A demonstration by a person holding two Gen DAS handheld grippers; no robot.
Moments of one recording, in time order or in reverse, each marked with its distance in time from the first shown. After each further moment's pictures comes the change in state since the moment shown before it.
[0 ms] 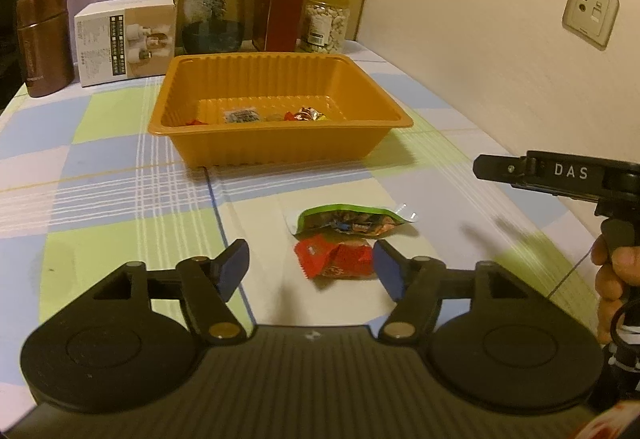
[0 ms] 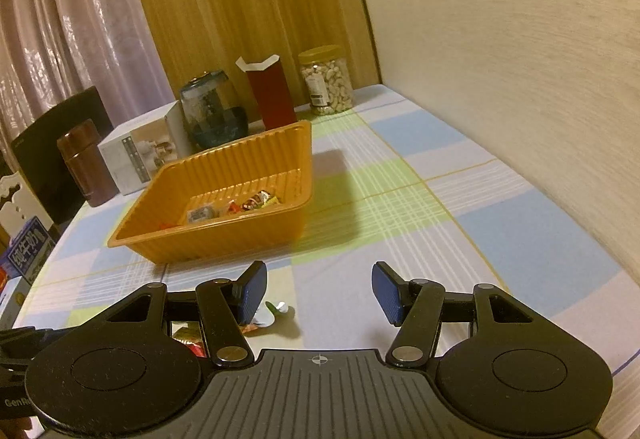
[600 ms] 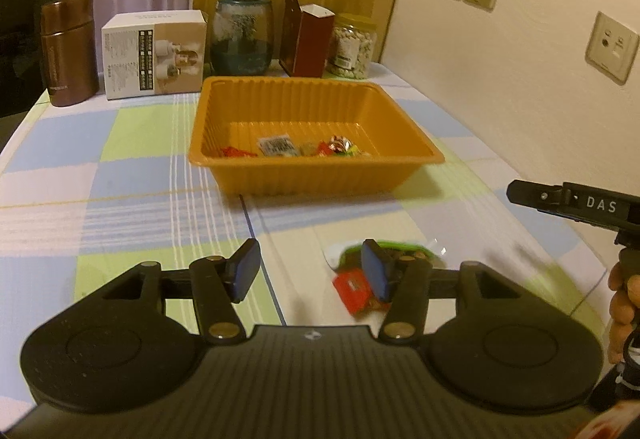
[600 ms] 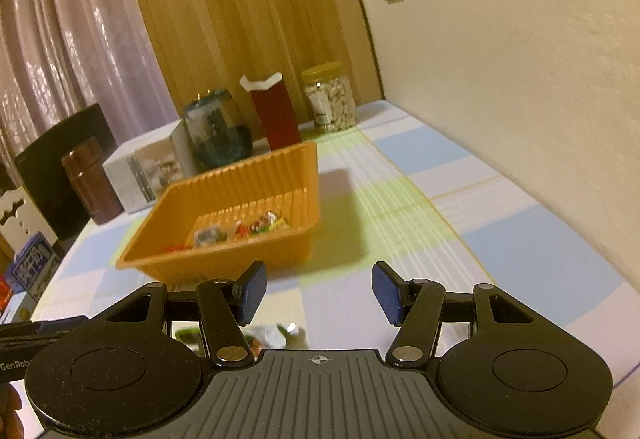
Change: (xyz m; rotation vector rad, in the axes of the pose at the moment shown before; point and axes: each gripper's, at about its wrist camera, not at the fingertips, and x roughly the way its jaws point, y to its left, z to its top) left arm -0.010 0.026 0.017 -0.036 -0.039 0.038; right arm -0.002 0.005 0.007 0.009 -0.038 0.012
